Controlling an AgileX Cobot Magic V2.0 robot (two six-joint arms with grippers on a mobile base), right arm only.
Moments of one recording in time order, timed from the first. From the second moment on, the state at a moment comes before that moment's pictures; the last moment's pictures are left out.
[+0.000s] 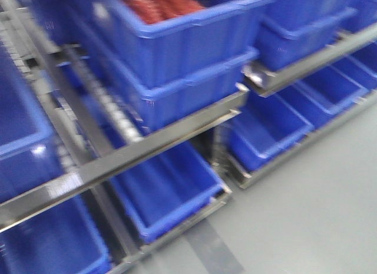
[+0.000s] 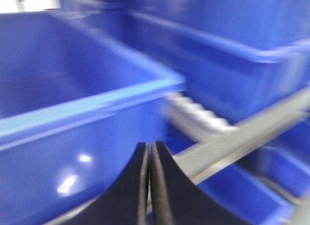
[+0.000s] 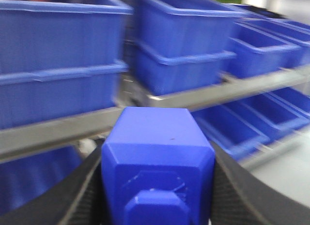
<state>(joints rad) -0.08 0.02 -0.37 0.14 0.55 -0.23</state>
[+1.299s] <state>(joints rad) -0.08 0.02 -0.37 0.14 0.55 -0.23</state>
